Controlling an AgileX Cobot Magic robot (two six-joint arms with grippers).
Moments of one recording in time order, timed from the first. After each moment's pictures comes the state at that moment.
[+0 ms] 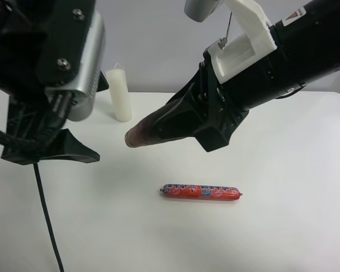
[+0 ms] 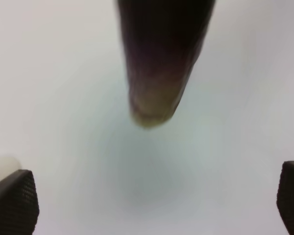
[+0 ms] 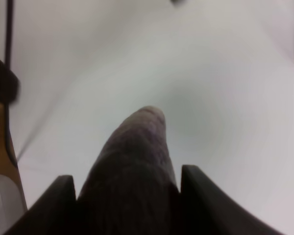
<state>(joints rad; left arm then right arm) -0.79 1.24 -1.11 -0.08 0.92 0.84 0.68 1.27 -0.96 0.73 0.66 -0.94</state>
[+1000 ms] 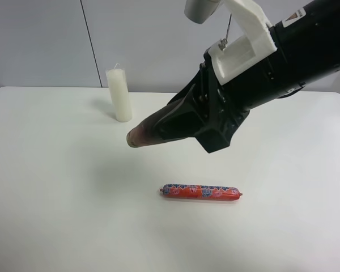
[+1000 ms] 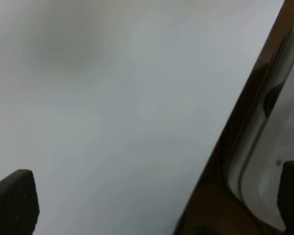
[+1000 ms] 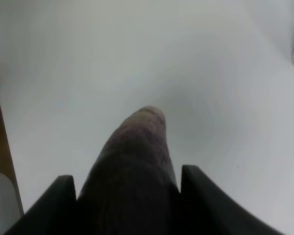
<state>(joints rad) -0.79 0.58 -0.75 -0.04 1.22 0.34 0.68 1.27 -0.96 0.71 0.66 -0.94</state>
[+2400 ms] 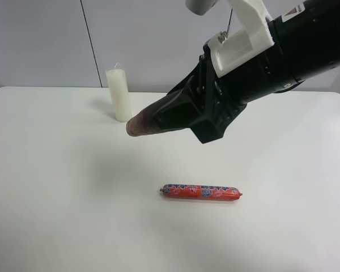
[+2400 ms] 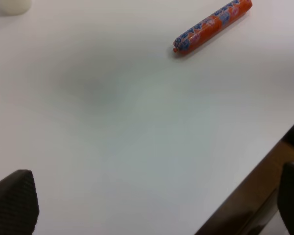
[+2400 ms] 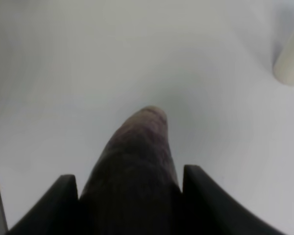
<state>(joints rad) -0.77 0.07 -0.51 0.01 1.06 -0.02 0.68 1.27 -0.96 0.70 0.61 -0.94</state>
